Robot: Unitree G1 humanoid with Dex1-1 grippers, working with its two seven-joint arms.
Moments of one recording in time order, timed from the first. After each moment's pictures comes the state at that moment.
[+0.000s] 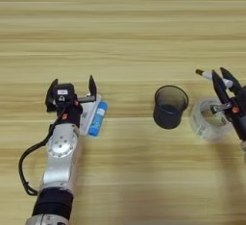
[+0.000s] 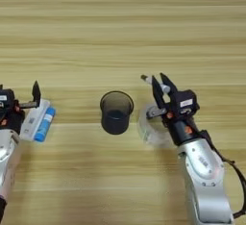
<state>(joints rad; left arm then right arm) -0.10 0.02 0.09 0.34 -0.04 -0.30 0.04 0.13 -0.20 -0.09 -0.24 0.16 -0.18 0.26</state>
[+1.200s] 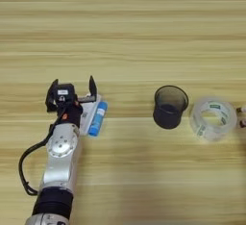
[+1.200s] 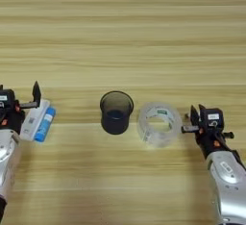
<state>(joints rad) -0.11 0.02 0.09 0.35 -0.04 -0.30 0.04 0.08 -0.29 -0.21 0.15 0.10 -0.13 0.21</state>
